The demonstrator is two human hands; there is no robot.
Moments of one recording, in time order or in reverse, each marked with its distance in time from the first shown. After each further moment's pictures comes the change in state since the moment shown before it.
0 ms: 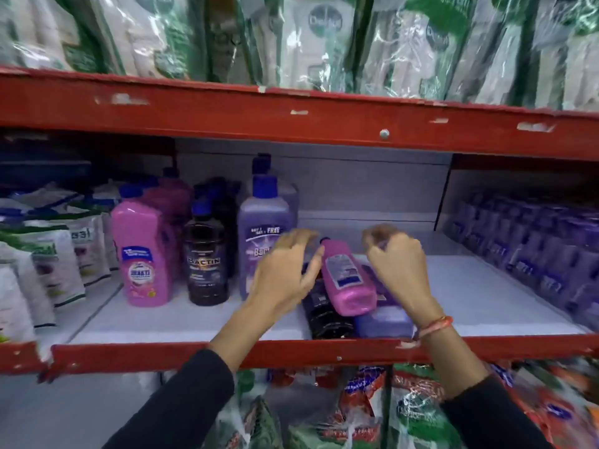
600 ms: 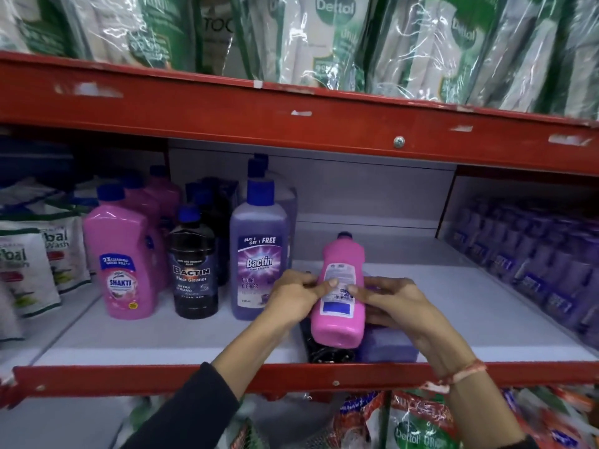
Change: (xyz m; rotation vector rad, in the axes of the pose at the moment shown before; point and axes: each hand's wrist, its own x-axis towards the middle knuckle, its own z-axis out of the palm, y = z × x) left_hand 0.010 -0.007 0.041 -0.776 -0.367 -0.752; right_hand -0.010 0.028 0.007 0.828 -0.590 0.568
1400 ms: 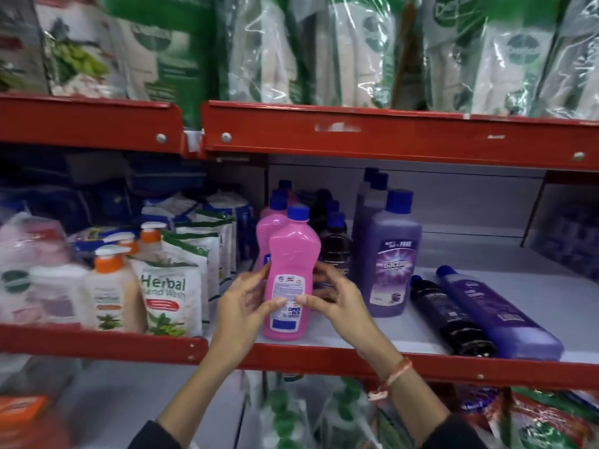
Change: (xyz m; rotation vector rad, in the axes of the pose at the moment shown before) left_hand -0.114 -0.066 -0.260 -0.055 0.348 0.407; right_hand -0.008 0.029 0.281 -0.184 -0.238 -0.519
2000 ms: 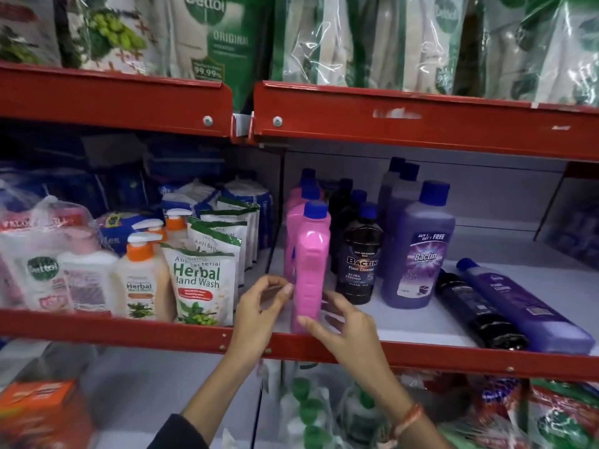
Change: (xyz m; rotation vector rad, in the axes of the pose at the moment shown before) left_hand -0.006 -0.028 -0.031 -0.009 -0.019 -0.090; right_hand -0.038 0.011 0.057 -0.280 0.123 0.019
